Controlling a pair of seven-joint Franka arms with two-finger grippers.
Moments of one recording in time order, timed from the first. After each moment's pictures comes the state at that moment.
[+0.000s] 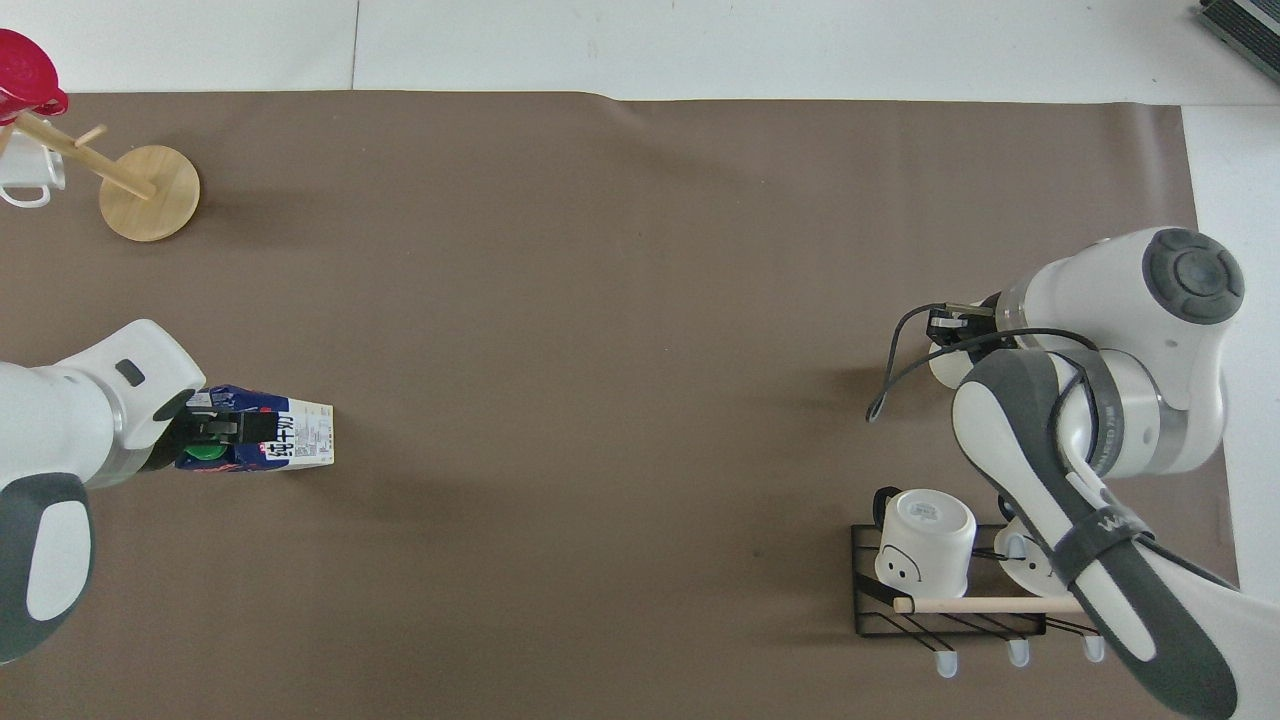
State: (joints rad) left arm -0.06 -0.25 -0.02 -2.30 0.01 2.15 0.00; right arm 0.15 0.17 -0.10 -2.02 0.02 2.25 0.32
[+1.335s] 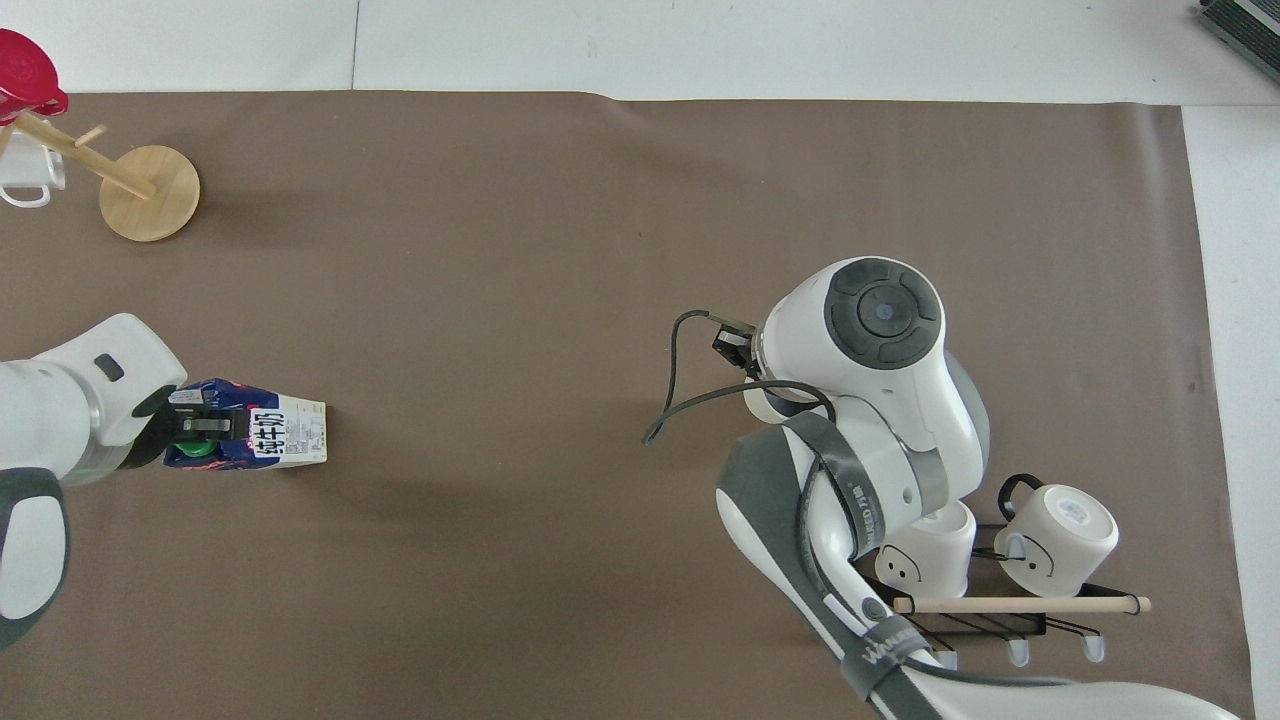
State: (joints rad) left arm -0.06 -0.25 0.00 -2.24 0.01 2.09 0.02; right arm 0.57 0.24 -0.09 -1.89 0.02 2.17 0.91
